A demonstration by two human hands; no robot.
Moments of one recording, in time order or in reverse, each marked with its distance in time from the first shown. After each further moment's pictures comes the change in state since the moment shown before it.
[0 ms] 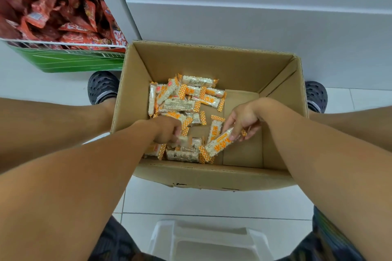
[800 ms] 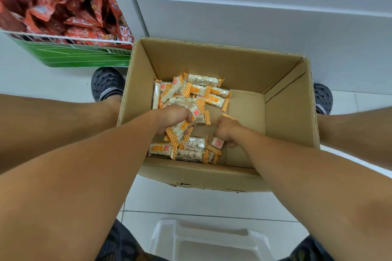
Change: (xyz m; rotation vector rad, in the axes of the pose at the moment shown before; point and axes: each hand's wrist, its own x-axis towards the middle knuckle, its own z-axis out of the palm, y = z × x) left_hand 0.006 0.020 -0.017 -0.896 0.013 -0.272; right_hand 0.051 -0.023 0.068 0.056 0.511 0.058
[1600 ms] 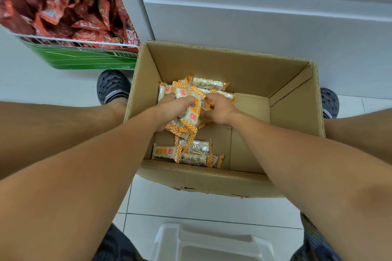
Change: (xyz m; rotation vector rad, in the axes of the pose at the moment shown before) left_hand -0.012 0.011 -0.015 -0.170 0.239 0.121; right_hand 0.030 -0.043 -0.024 -0.013 0.216 -0.462
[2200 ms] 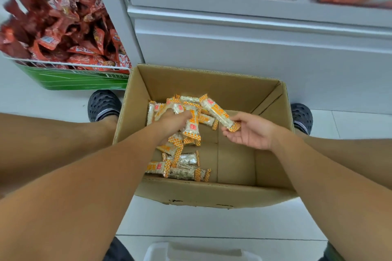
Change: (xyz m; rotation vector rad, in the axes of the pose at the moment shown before) left_hand -0.040 0.030 0.025 -0.040 -0.021 -0.002; right_hand -0.096 0.037 -0.089 1.323 -0.295 0.378
